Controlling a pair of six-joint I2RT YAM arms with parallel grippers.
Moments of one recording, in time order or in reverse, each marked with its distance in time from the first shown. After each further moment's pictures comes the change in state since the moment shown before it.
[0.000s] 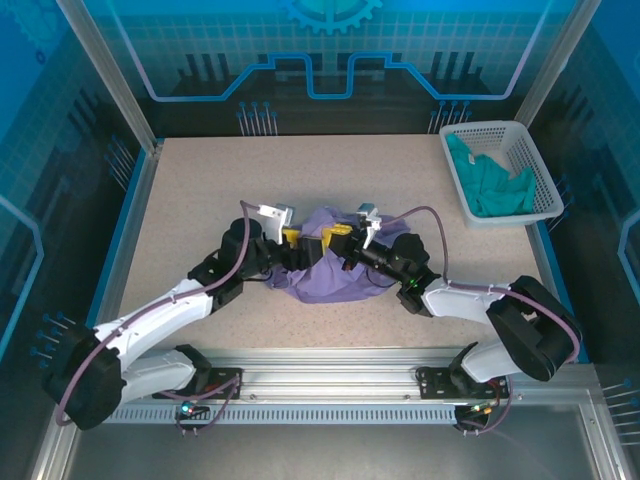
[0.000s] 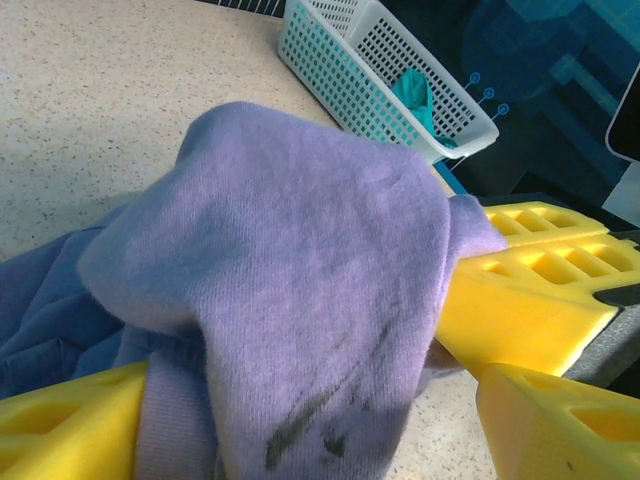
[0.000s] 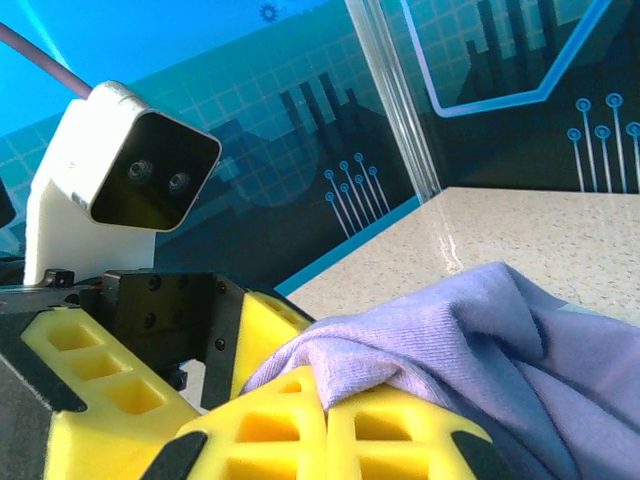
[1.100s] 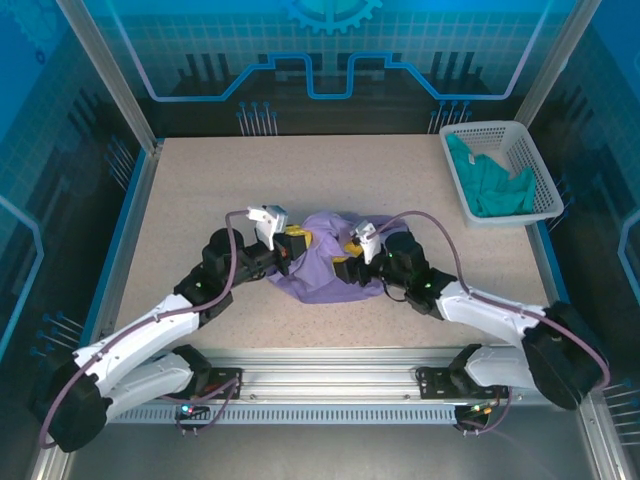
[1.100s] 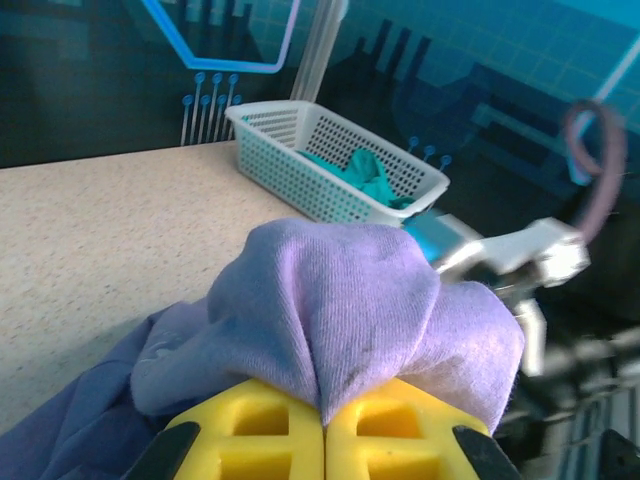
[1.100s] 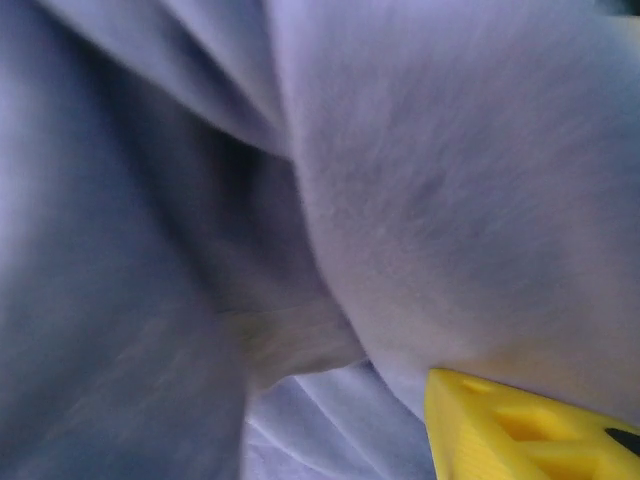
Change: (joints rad) left arm -0.035 -0.176 -0.063 0.124 -0.021 0.192; right arm 0.002 -0.156 0.043 -0.668 0.072 -0.285
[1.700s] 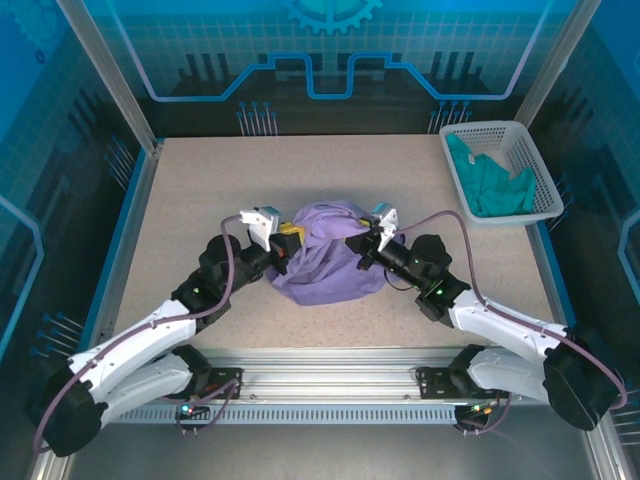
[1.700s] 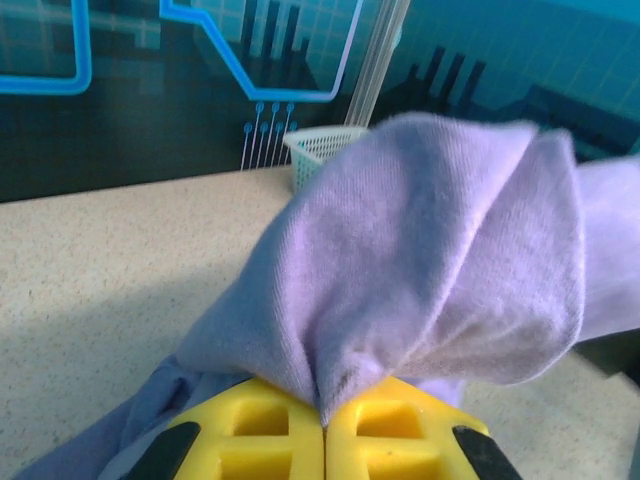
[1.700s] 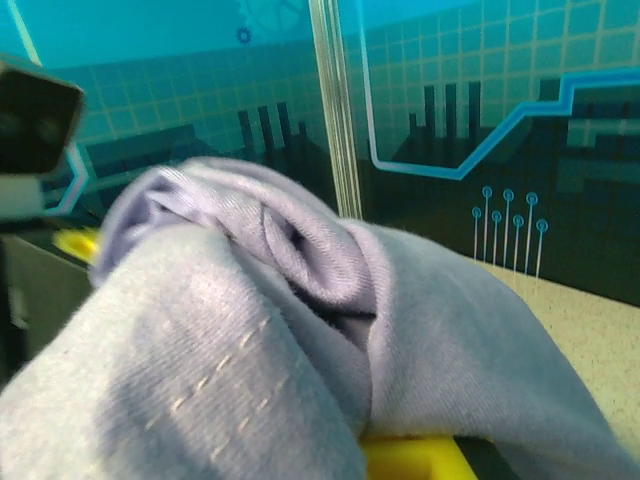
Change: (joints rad) left arm -0.019 -0.018 -0.031 0.010 -0.162 0.044; right arm 0.008 -0.175 -0.036 0.329 0.057 0.006
